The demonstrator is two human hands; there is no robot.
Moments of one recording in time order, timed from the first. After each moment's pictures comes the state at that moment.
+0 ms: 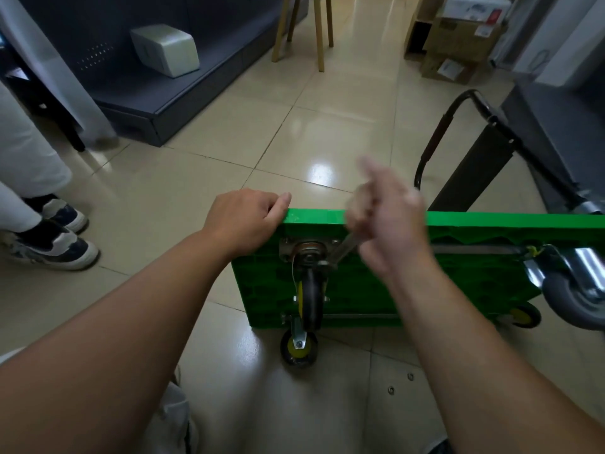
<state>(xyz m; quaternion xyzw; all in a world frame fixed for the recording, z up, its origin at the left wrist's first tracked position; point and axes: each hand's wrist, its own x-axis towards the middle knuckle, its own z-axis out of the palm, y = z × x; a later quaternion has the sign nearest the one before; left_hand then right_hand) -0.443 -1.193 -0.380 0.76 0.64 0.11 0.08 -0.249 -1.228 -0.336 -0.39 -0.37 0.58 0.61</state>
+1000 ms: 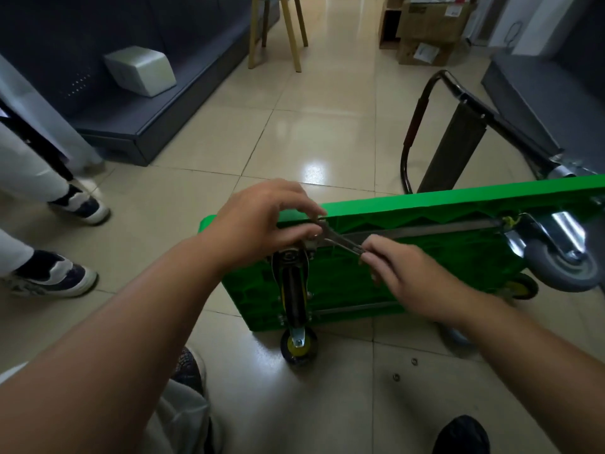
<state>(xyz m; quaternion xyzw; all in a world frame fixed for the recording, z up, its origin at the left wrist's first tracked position) -0.403 -1.205 -0.353 0.88 0.39 0.23 0.11 -0.134 -1.266 -0.406 -0.52 -0.79 0.26 0.19</state>
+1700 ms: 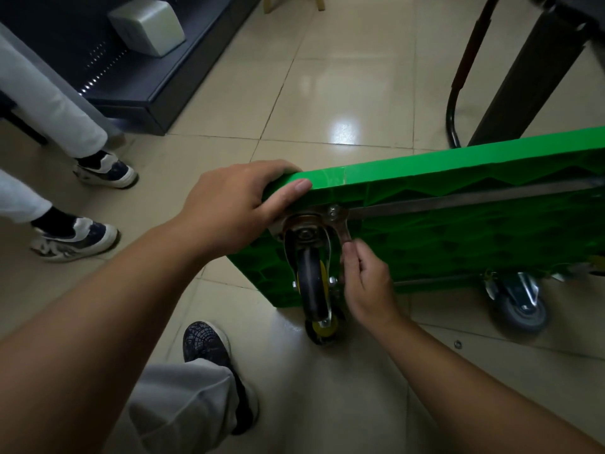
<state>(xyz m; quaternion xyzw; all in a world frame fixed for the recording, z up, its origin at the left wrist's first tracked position) -0.426 -1.192 -0.385 0.82 0.55 0.11 0.08 -0.237 -1.251 -0.549 -0.55 -0.57 0.36 0.49</state>
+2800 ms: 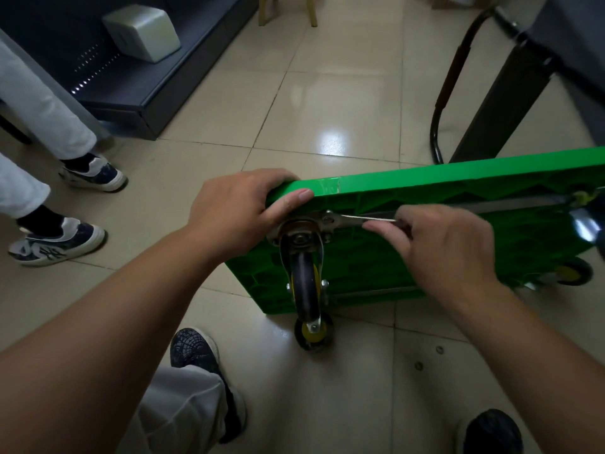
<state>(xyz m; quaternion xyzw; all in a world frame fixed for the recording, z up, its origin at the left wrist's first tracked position) -0.421 -1.189 -0.390 0.81 0.57 0.13 0.05 -0.155 -1.238 -0.434 -0.63 -0.74 -0.12 0.22</state>
